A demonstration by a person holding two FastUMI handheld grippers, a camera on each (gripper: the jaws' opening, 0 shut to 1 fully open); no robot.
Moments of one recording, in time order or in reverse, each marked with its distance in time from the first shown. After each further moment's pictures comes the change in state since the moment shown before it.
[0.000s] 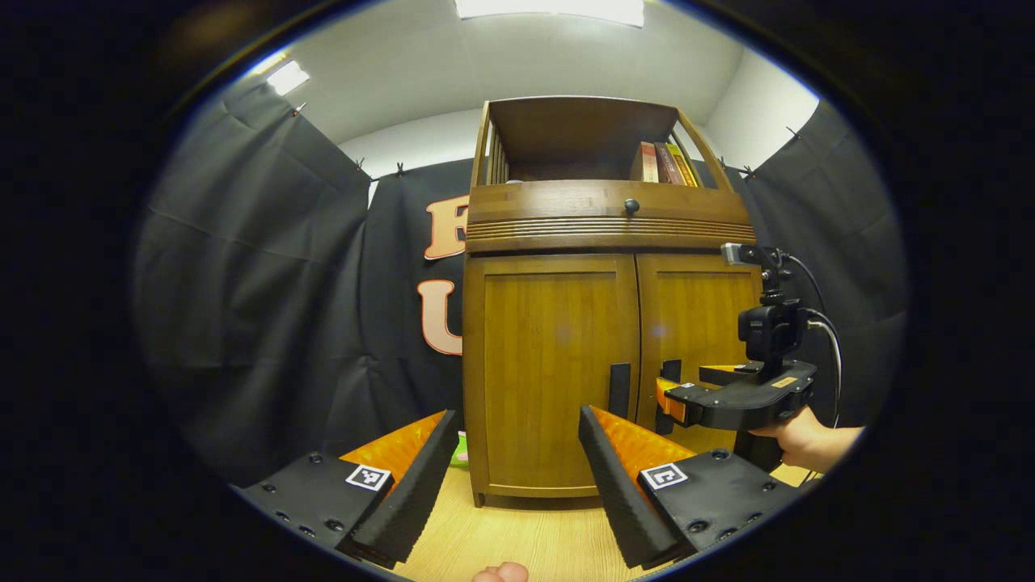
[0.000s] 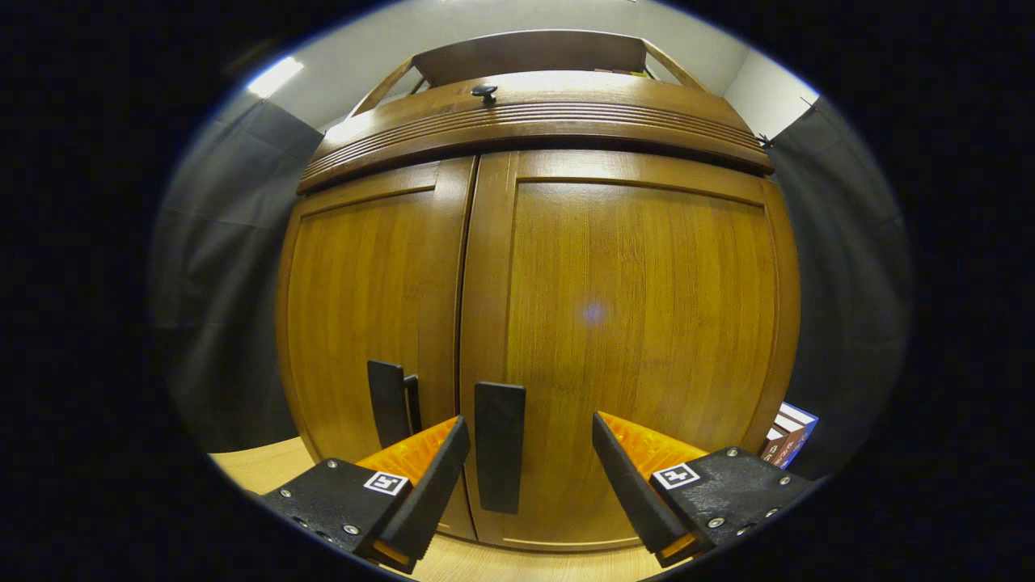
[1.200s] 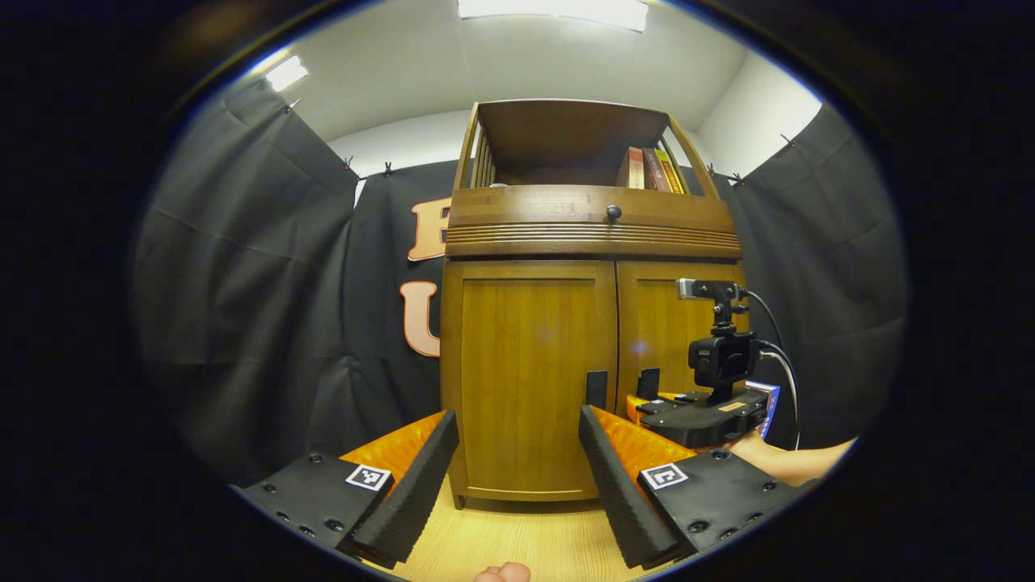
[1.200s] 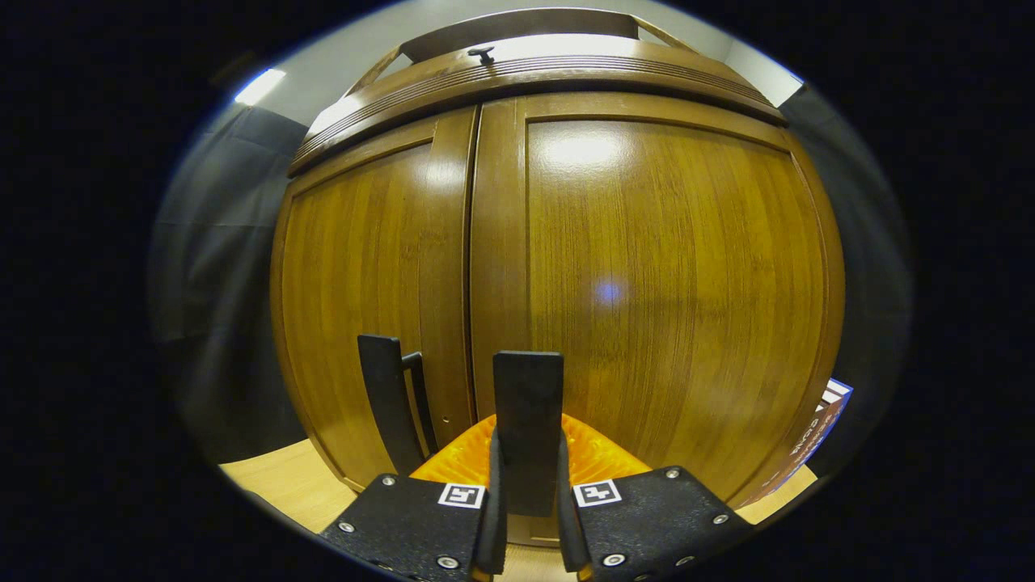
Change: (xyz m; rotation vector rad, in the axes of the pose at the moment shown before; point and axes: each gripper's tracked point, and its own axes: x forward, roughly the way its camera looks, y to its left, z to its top) left arm -0.001 -0.027 0.007 -0.004 -0.009 -0.074; right arm 0.020 0.023 -0.031 0.066 0.086 0.070
